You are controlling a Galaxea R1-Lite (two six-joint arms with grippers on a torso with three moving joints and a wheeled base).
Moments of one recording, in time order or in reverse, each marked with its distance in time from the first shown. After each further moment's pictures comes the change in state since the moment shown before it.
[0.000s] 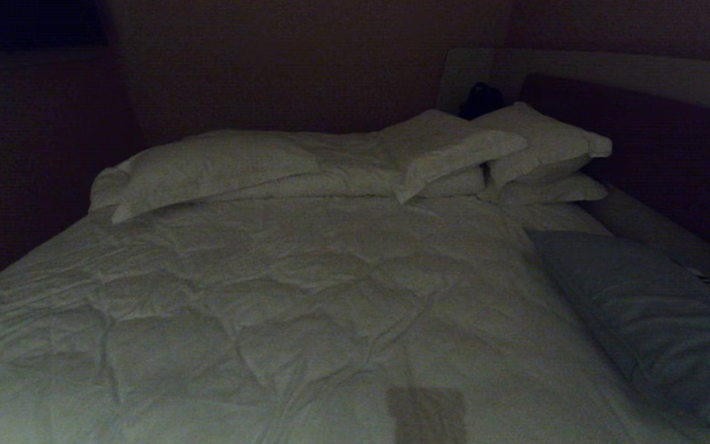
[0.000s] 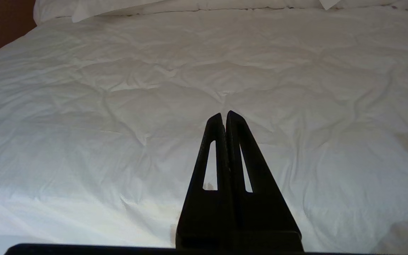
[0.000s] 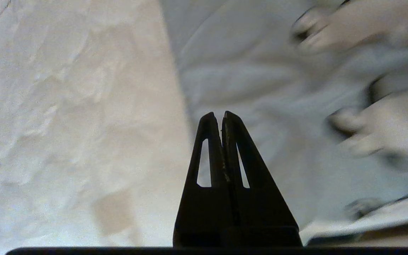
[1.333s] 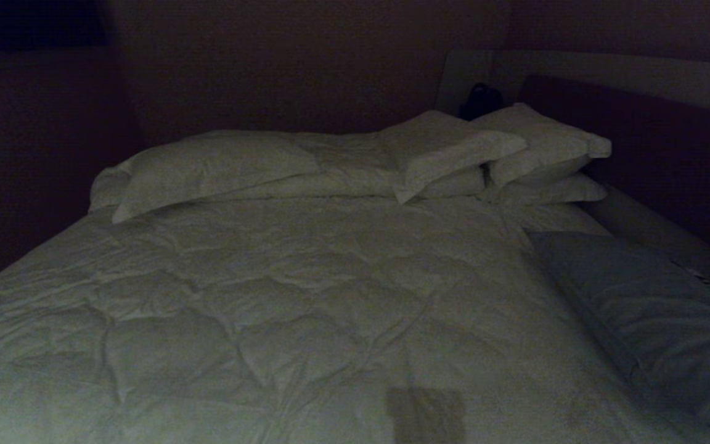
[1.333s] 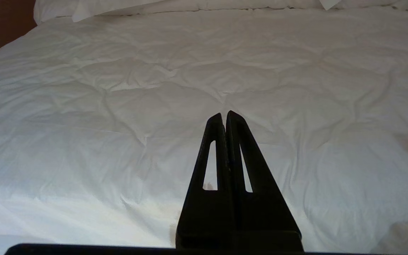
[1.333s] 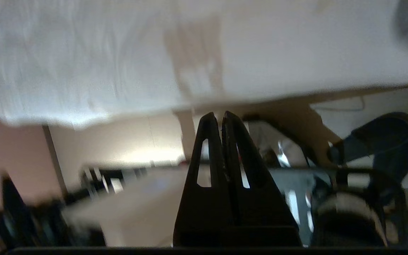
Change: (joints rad) left arm 0.000 0.000 0.000 0.000 0.000 0.000; right arm 0.669 -0.611 0.198 0.517 -0.207 0.265
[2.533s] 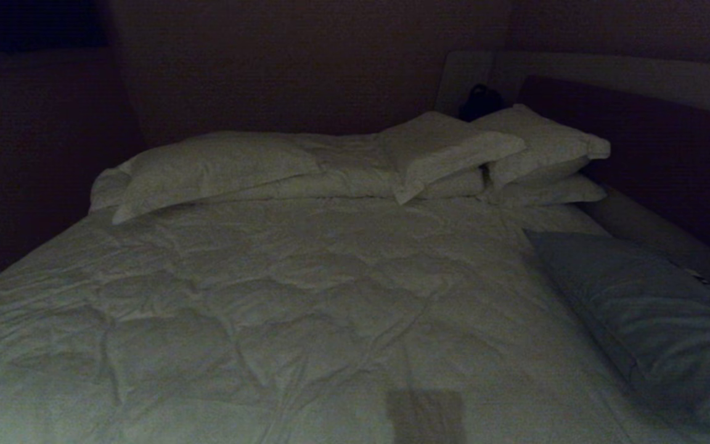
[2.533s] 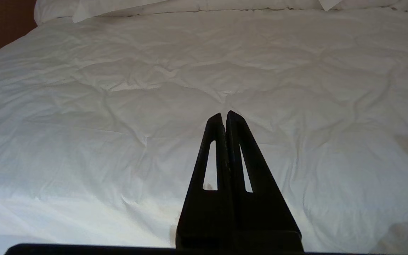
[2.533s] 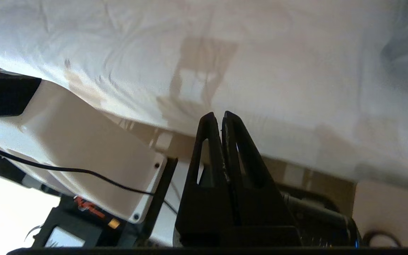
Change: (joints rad) left arm 0.000 0.000 0.000 0.000 0.000 0.000; right arm 0.066 -0.798 0.311 -0.020 0.011 -0.286
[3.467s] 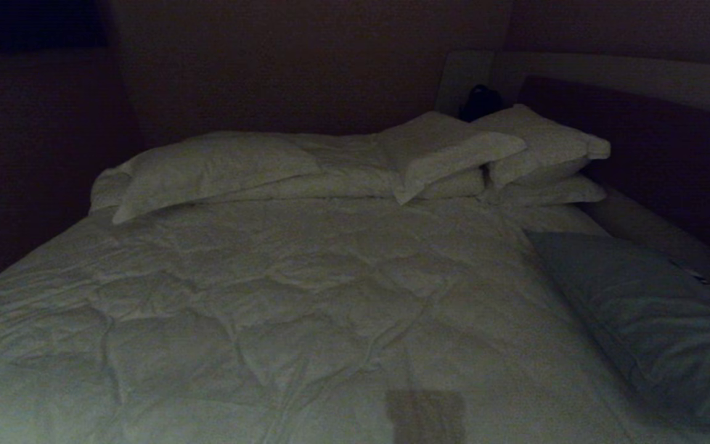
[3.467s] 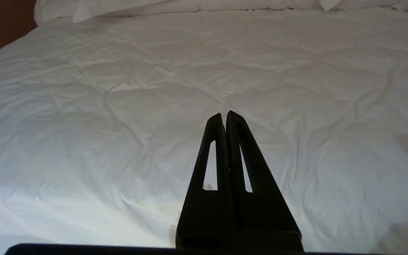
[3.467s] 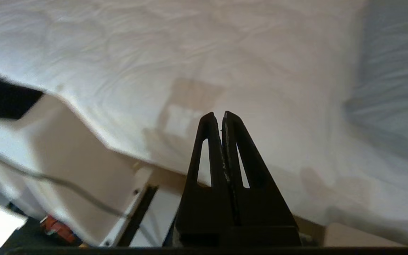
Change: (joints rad) left arm 0.000 0.000 0.000 0.000 0.000 0.001; right arm 0.106 -0.091 0.013 -0.117 -0.115 -0.006
